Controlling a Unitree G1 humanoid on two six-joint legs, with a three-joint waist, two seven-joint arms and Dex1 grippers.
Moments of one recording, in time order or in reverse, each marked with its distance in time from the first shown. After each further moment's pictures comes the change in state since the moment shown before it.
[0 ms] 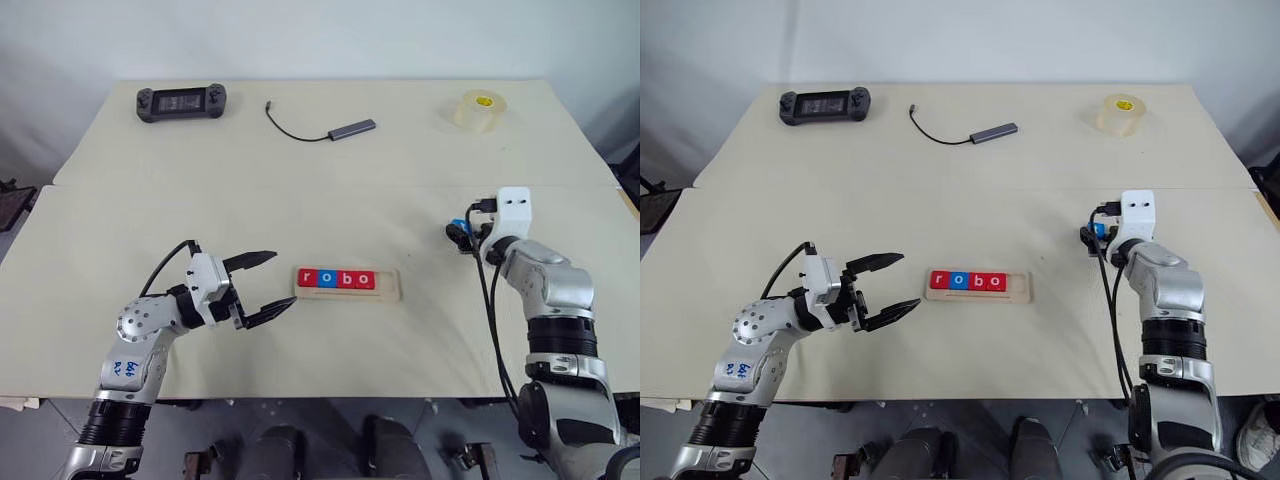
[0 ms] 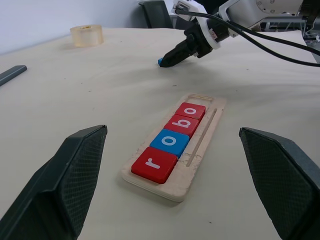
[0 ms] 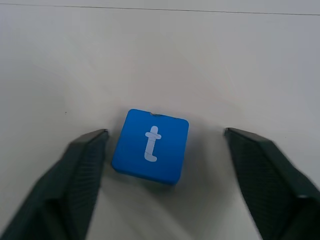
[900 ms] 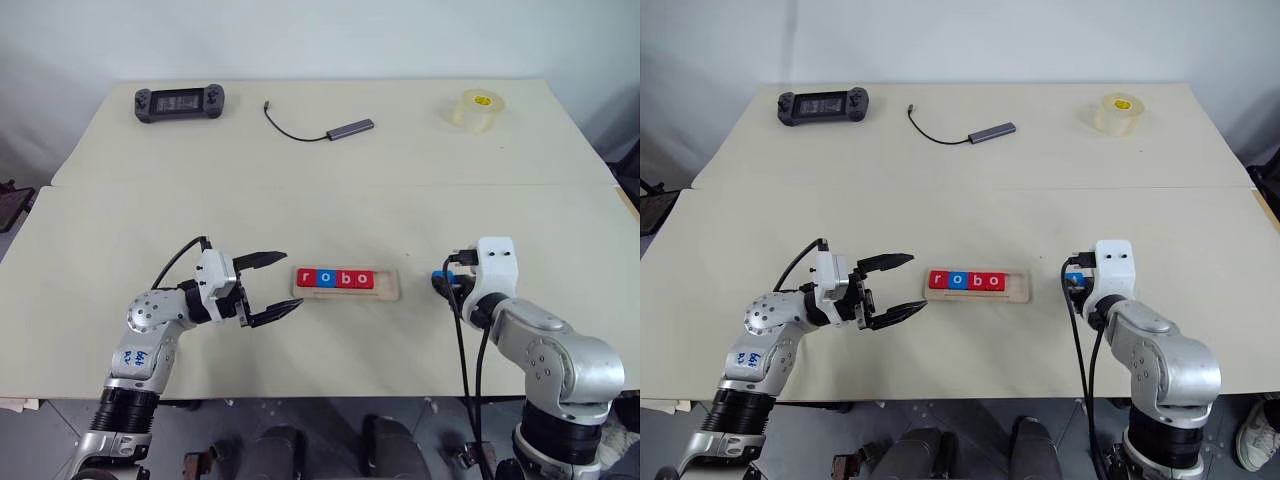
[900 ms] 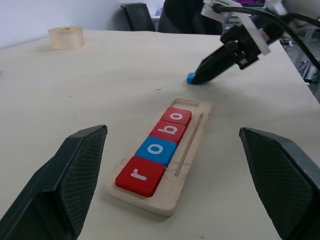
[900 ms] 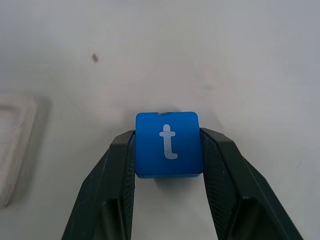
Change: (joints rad) left arm -0.073 -0.024 -0.025 0.078 -0.003 0.006 -0.086; right arm 0.391 0.203 -0.054 -0.969 0.098 0.696 -0.167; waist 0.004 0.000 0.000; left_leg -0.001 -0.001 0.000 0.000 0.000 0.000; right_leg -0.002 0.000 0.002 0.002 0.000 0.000
